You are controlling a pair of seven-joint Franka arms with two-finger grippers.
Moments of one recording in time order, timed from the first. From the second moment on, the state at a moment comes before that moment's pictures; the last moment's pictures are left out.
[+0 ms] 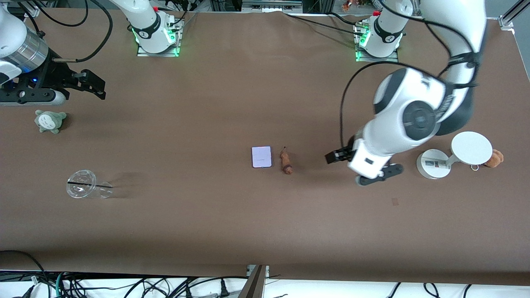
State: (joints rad) left arm -0.22 0.55 -0.22 -1.33 -0.04 1.80 -0.74; right arm 0.10 -0.02 0.04 -1.63 -0.01 1.58 0.12
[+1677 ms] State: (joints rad) left arm -0.54 0.88 -0.14 -1.35 0.12 2.22 -1.01; right arm 0.35 0.31 0.05 -1.63 0.04 1.82 0.41
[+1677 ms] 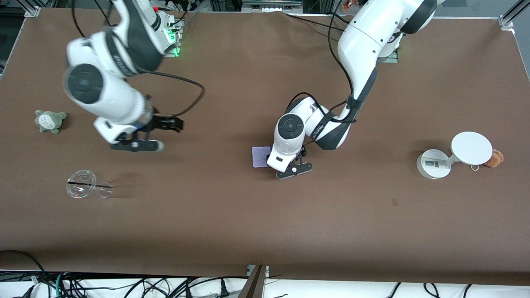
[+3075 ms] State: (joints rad) left arm -0.09 0.46 -0.11 -1.83 0.12 2.24 -0.45; right arm 0.53 0.50 0.05 -1.63 0.15 2.09 0.51
